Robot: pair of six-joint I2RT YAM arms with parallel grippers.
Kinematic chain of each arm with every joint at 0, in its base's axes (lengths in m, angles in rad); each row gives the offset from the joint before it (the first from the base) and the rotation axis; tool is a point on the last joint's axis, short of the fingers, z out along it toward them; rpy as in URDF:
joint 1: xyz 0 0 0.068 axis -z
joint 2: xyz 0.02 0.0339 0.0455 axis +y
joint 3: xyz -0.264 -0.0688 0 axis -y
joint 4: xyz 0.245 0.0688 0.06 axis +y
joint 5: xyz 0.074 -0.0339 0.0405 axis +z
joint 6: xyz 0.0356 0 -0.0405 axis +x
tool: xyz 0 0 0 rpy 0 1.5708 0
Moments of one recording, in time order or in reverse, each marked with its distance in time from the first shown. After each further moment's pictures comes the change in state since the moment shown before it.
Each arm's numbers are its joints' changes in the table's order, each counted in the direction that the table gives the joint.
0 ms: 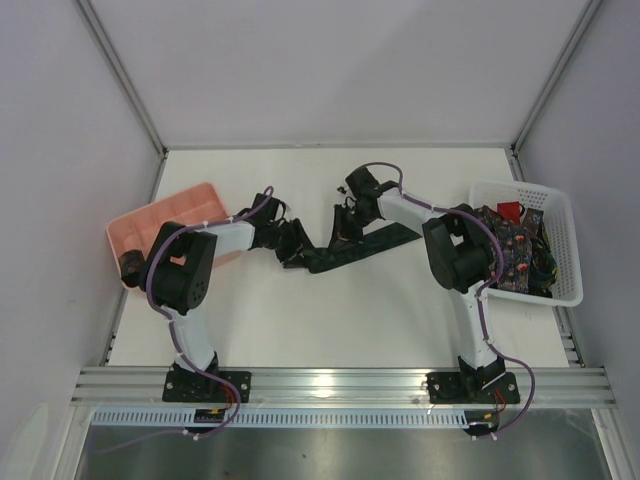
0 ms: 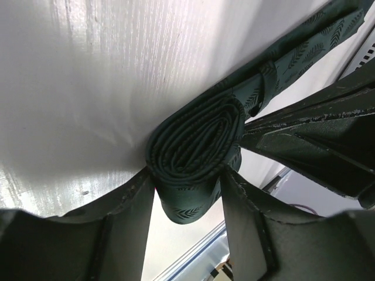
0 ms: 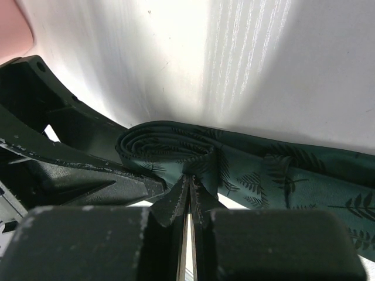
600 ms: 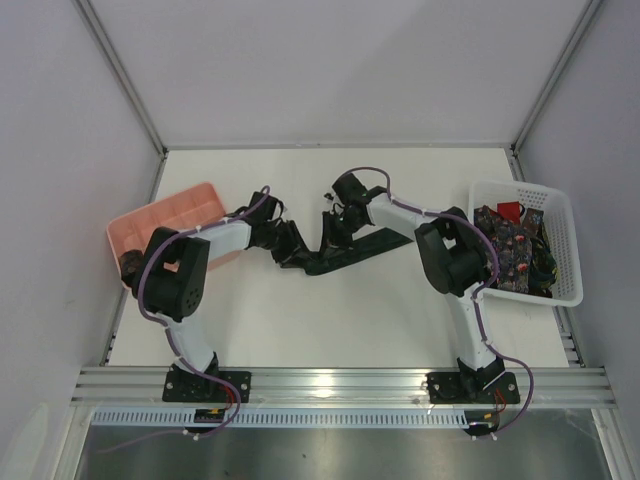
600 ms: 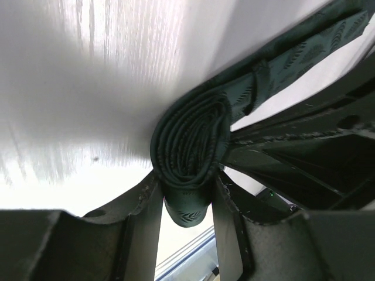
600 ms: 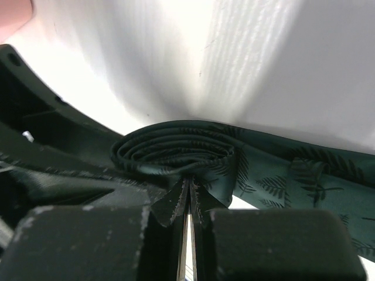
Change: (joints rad) left arm 0.000 -0.055 0.003 0.098 0.038 0.016; right arm -0.071 0.004 0.000 -0.011 -0.003 0.009
